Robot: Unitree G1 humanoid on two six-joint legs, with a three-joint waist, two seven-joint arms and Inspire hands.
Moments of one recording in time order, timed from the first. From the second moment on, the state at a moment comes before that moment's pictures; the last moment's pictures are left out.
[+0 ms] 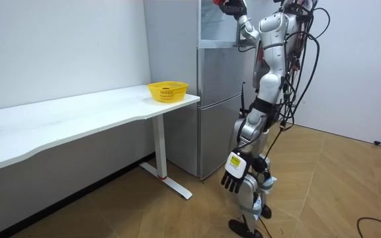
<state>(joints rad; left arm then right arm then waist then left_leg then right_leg) 0.35 0.26 0.06 1.04 0.26 0.05 -0.08 -0.40 -0.63 -0.06 -0.37 -0.02 -0.09 -0.40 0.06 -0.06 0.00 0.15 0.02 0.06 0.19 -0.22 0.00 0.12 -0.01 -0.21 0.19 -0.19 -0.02</state>
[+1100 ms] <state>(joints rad) 0.27 0.27 0.04 1.16 0.26 0.02 -0.15 -0.43 -0.50 0.22 -0.44 -0.28 -0.11 0.04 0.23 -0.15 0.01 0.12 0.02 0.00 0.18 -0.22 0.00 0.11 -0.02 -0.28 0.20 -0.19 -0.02</state>
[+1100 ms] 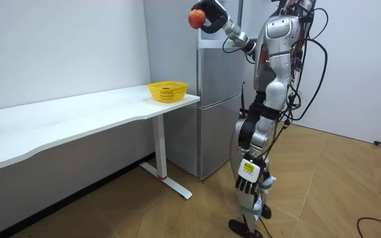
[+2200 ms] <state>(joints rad) 0.24 0.35 0.04 1.14 0.27 0.06 -0.19 -0.50 -0.50 0.41 0.25 -0.35 -0.05 0.03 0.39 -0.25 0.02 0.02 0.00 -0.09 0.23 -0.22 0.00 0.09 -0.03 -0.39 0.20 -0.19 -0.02</state>
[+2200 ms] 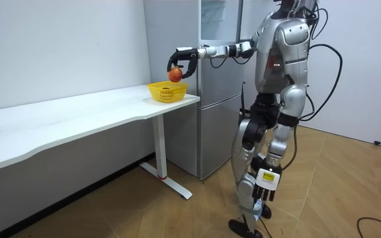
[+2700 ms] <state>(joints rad) 0.25 0.35 0.04 1.11 0.27 0.06 -0.19 -0.59 -0.52 0.45 0.40 -0.35 -0.04 -0.01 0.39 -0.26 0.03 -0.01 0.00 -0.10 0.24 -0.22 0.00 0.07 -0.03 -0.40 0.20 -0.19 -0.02</state>
